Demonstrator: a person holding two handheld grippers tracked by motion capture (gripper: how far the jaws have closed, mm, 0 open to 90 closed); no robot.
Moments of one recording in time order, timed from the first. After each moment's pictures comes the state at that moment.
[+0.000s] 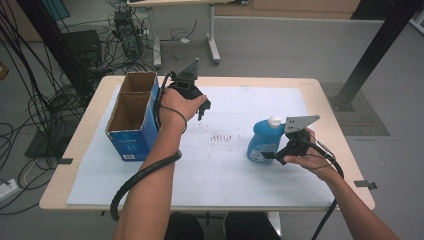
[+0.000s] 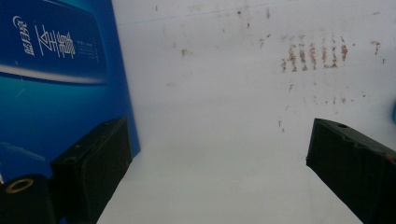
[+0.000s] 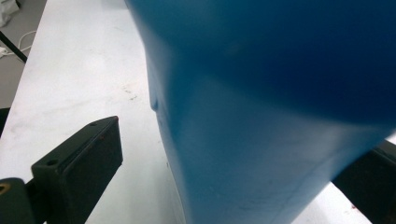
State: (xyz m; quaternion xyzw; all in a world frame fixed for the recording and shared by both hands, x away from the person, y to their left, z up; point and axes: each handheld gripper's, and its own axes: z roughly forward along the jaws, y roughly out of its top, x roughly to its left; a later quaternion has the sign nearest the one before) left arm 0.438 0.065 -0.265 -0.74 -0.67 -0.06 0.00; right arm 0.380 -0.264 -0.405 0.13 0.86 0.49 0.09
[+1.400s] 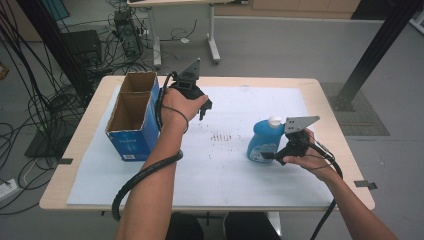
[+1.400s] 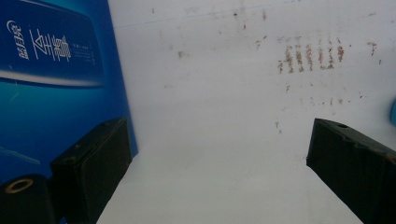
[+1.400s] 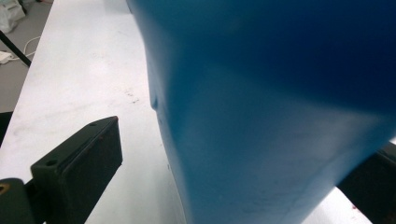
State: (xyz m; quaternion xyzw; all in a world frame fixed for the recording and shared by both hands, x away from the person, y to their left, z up) left arm 0.439 0.060 -0.266 -0.74 -0.67 -0.06 0.00; right arm 0.381 -0.264 -0.408 0.13 0.85 0.50 0.09
